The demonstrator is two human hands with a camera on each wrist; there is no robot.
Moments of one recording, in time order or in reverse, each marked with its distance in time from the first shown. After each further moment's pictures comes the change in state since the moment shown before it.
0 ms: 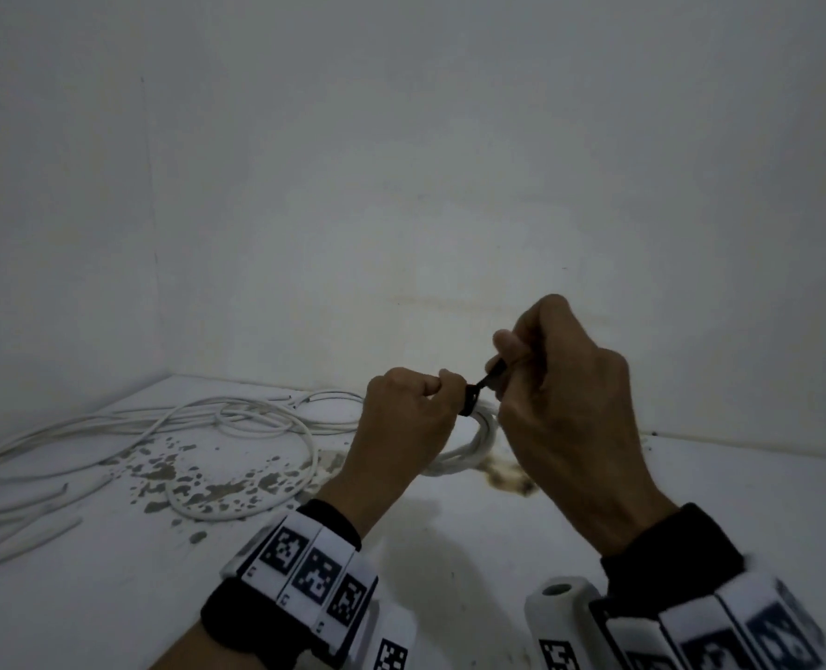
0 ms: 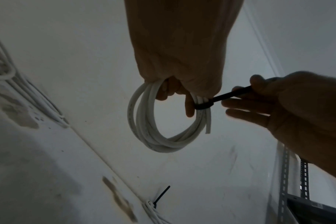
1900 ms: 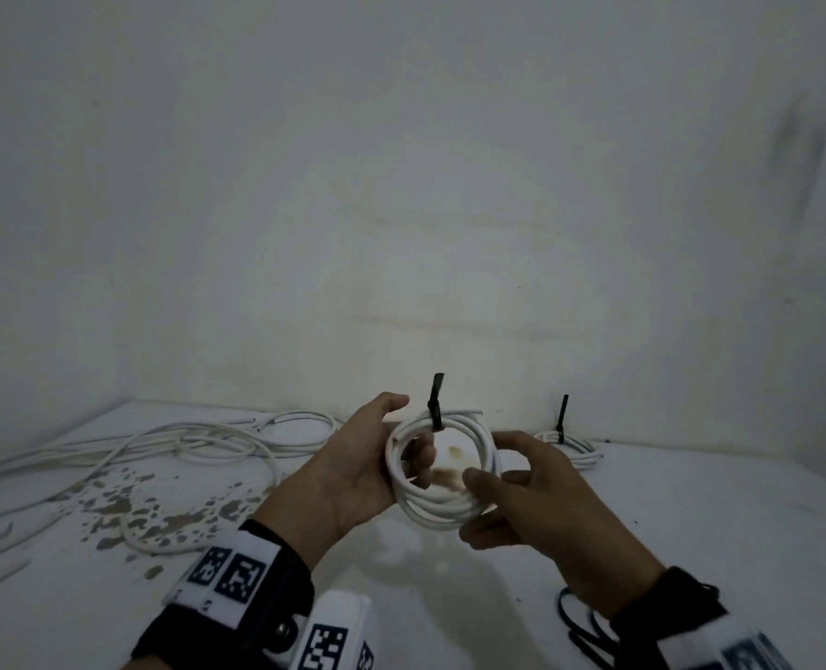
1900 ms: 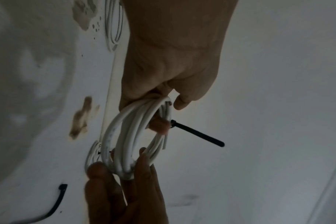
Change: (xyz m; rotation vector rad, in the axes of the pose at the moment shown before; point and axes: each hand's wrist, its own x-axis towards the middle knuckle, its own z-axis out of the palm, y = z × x) left_hand 0.004 0.021 -0.009 -1.060 -0.421 -1.076; right_hand -0.036 0.042 -0.025 0.481 -0.350 0.914
